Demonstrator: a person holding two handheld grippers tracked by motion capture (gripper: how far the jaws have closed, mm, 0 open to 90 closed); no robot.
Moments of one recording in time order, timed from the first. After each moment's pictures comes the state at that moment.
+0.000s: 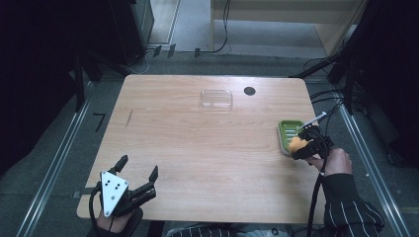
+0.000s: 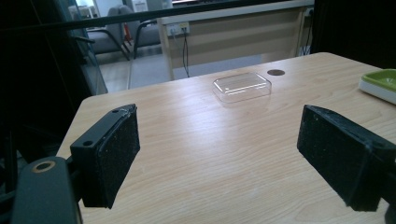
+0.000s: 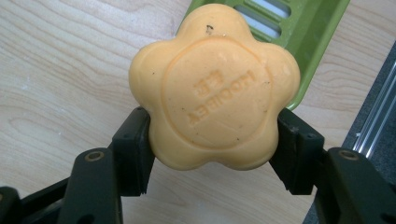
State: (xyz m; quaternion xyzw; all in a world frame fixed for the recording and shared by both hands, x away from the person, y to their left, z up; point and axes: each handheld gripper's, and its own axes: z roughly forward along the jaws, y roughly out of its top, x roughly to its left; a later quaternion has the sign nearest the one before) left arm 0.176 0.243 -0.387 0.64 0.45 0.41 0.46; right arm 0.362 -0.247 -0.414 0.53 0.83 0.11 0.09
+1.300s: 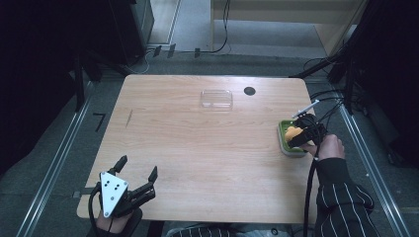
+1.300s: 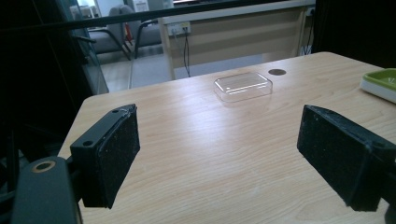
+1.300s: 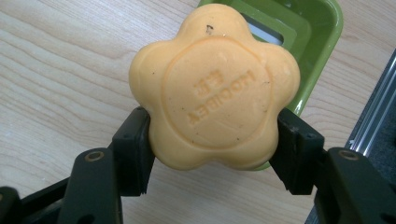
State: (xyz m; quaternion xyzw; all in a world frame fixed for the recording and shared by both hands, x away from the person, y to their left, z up) left arm 0.175 0.244 -0.386 0.64 0.45 0.42 0.46; right arm 0.402 -0.240 -0.413 0.53 0.84 0.10 0.10
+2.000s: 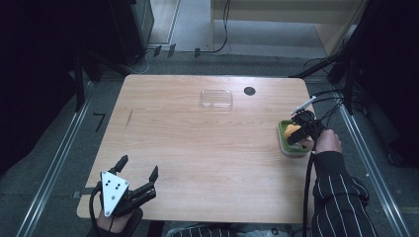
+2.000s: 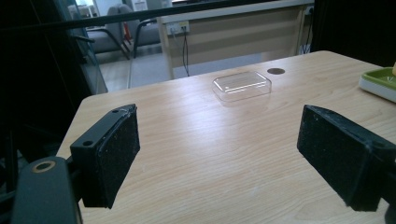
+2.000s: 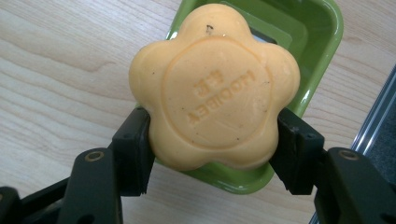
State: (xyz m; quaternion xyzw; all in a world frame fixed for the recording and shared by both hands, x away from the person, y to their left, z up) left arm 0.176 0.243 -0.387 0.65 0.45 0.41 0.46; right arm 0.425 -0.243 -0.425 0.54 0.83 0.08 0.08
